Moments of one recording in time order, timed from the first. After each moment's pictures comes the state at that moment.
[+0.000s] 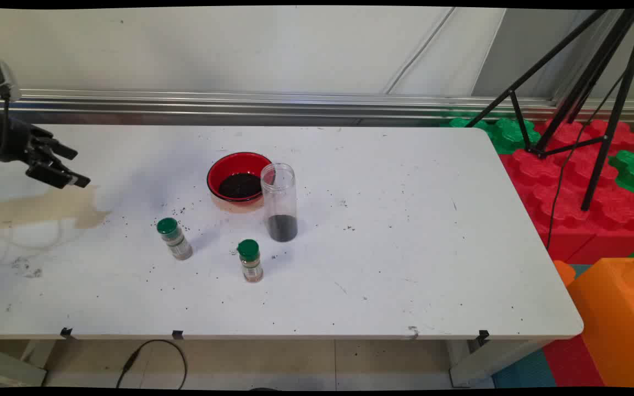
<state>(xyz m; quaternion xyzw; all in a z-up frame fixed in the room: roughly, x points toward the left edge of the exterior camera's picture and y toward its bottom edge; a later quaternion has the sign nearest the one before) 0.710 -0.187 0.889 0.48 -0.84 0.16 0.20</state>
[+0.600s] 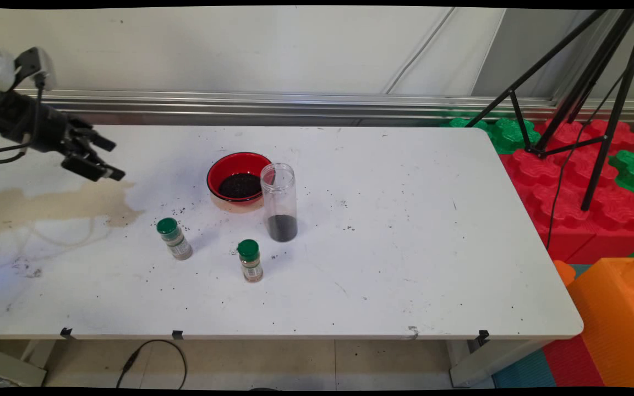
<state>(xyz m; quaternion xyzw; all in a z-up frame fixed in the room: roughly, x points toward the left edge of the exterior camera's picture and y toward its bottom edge) 0.659 -0.222 0.902 0.43 -0.86 0.15 0.24</state>
